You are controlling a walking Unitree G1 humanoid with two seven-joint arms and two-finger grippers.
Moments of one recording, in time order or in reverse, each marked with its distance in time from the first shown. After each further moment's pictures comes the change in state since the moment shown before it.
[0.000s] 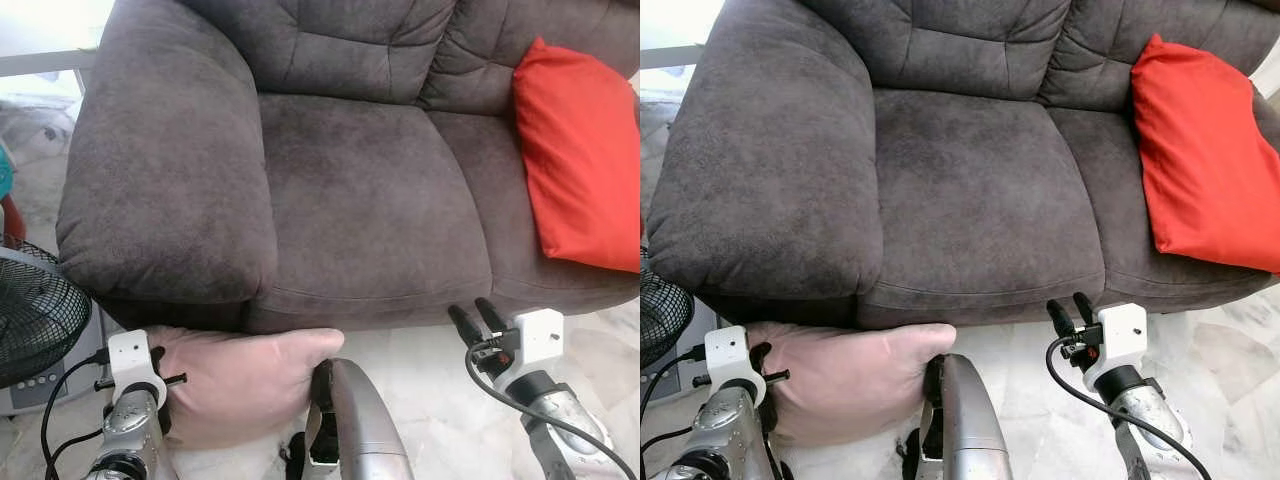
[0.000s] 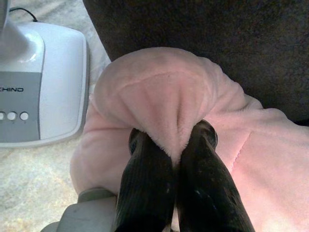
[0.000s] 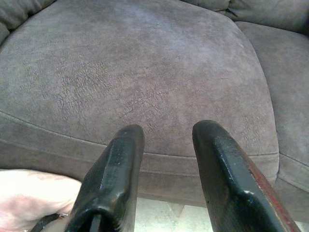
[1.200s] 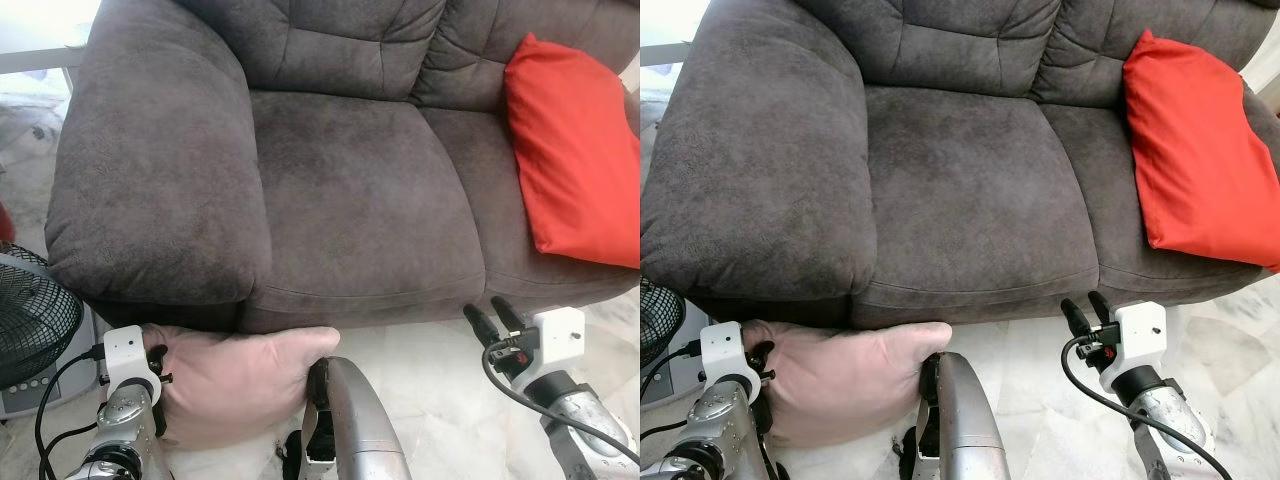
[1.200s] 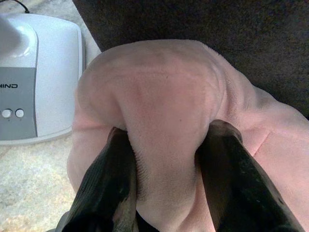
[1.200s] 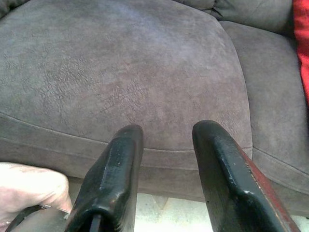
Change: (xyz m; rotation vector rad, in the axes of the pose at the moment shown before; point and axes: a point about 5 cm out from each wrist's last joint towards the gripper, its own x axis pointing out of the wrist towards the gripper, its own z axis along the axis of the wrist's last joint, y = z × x) left arm 0.006 0.007 0.007 0.011 0.039 -0.003; right arm -0.010 -0.016 0.008 -0.036 0.013 -0.017
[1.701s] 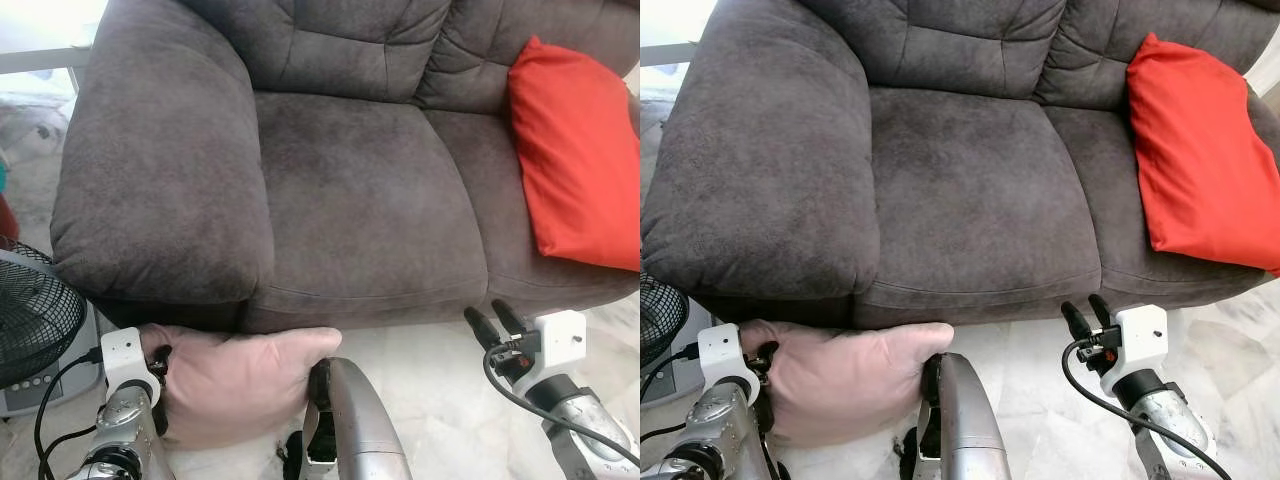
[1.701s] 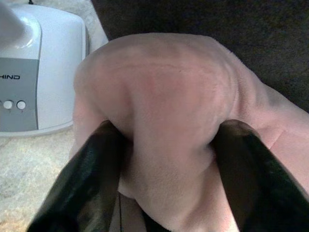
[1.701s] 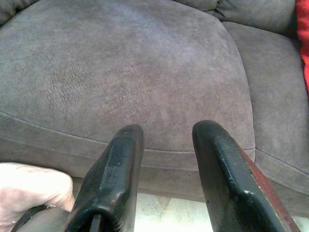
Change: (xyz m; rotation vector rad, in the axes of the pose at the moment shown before) left arm 0.000 0.002 -0.002 -0.029 0.011 0.008; right arm -0.002 0.002 0.004 0.003 -0.003 0.005
